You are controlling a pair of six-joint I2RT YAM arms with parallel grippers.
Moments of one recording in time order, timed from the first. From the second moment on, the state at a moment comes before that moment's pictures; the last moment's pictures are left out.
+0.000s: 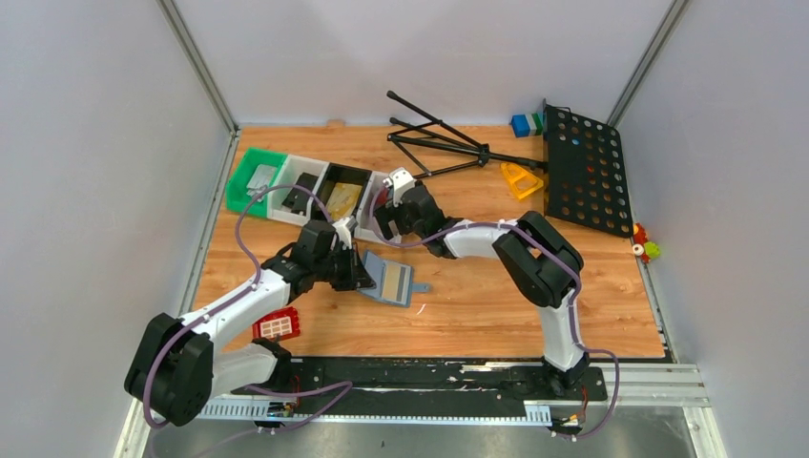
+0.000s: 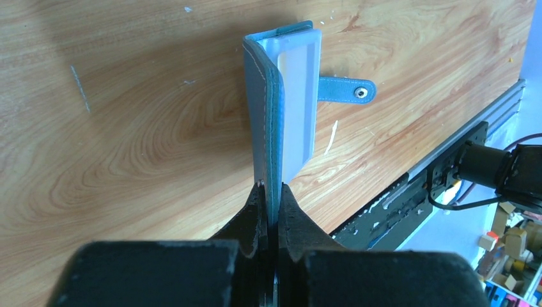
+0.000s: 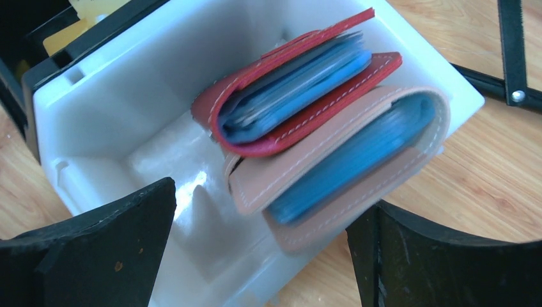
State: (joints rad) left arm -0.48 1.14 0.55 -0.23 0.40 -0.57; right arm 0.76 2.03 1.18 0.39 0.14 0.05
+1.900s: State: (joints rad) left arm -0.48 1.03 0.54 -0.32 0.39 -0.54; right arm 0.62 1.99 1.07 0.48 -0.06 0.20
